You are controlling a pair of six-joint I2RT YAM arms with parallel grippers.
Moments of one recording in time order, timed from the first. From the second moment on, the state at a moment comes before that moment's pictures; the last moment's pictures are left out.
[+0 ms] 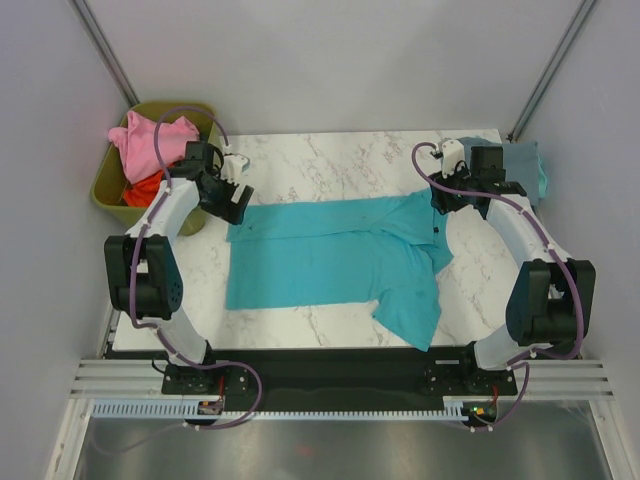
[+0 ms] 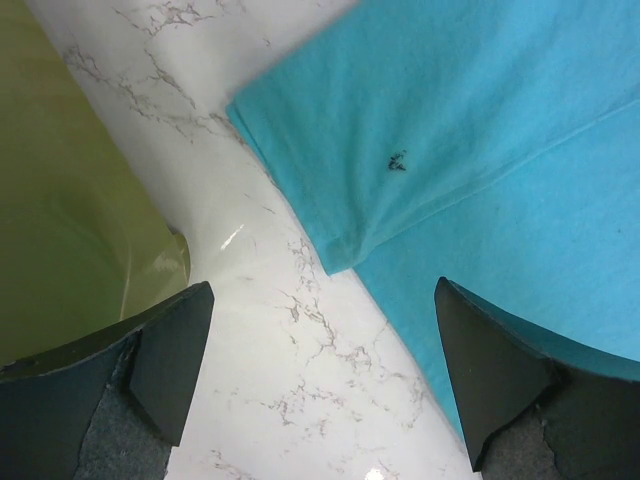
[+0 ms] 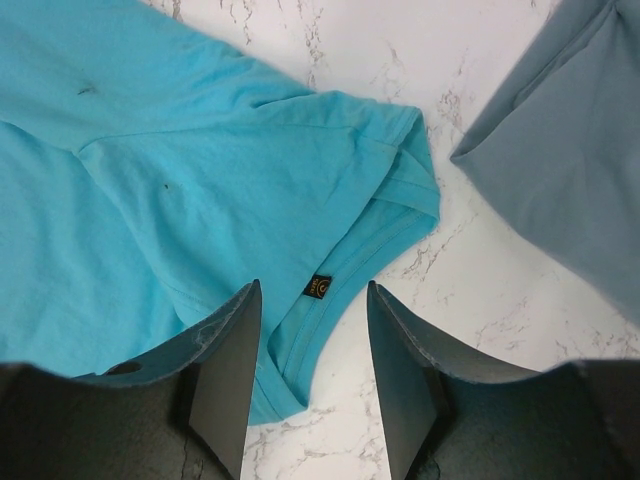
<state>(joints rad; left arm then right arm) -0.03 1.74 1.39 -0.72 0.16 0.47 -0.01 1.56 1.20 -0.43 -0.31 -0.41</state>
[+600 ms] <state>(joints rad) -0.16 1.72 1.36 -0.72 0.17 0.43 0.11 1.68 1.30 -0.64 -0.51 -0.51</state>
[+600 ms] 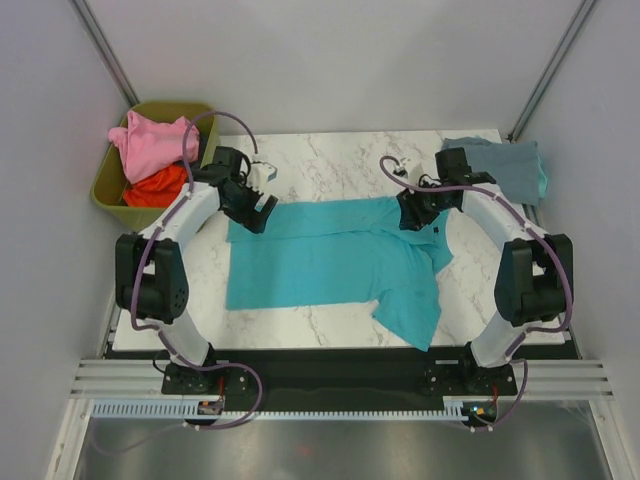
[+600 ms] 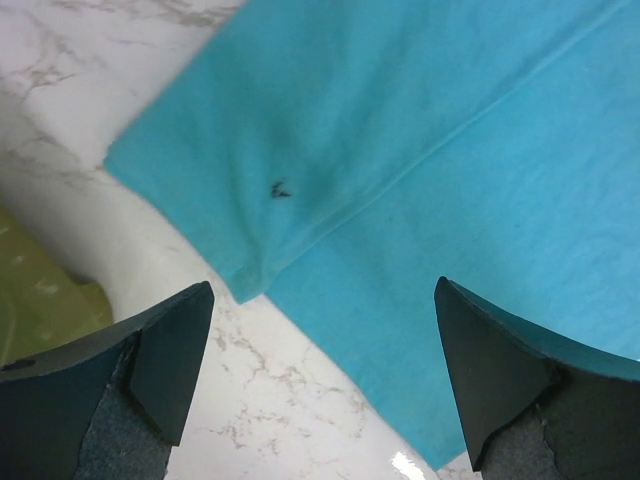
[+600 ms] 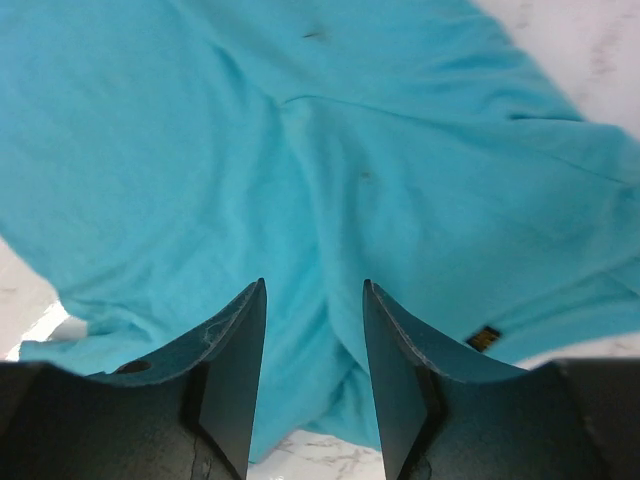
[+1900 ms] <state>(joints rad) -0.26 1.91 1.34 -0.72 0.18 0.43 0.21 2.03 1.52 -0.78 -0.49 -0.68</state>
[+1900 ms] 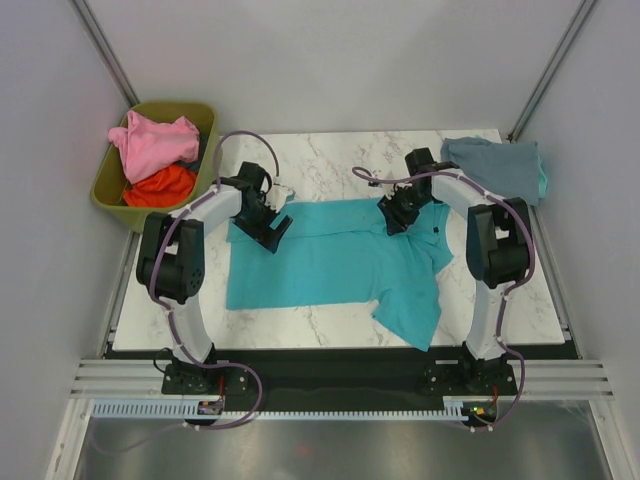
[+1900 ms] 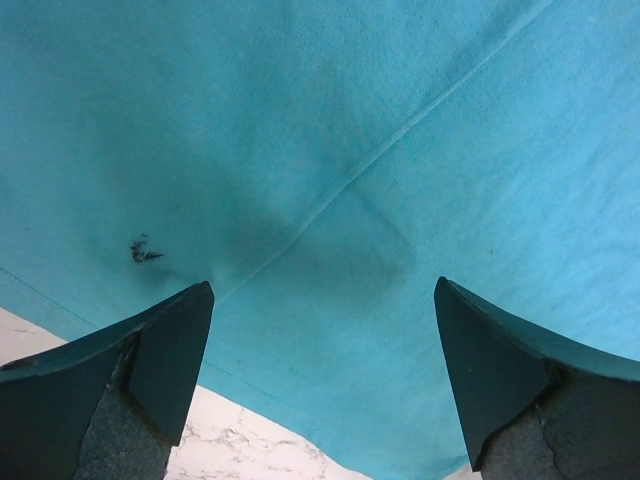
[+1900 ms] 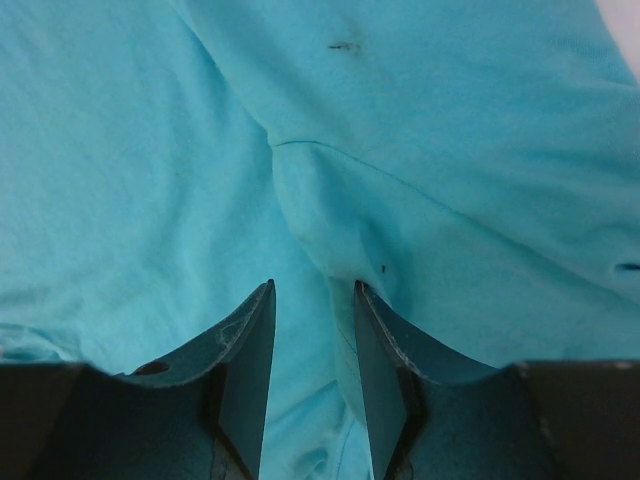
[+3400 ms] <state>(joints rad) -0.27 1.92 1.34 -0.72 0.18 0.43 0.23 1.99 1.48 -0.90 -0.54 -0.76</state>
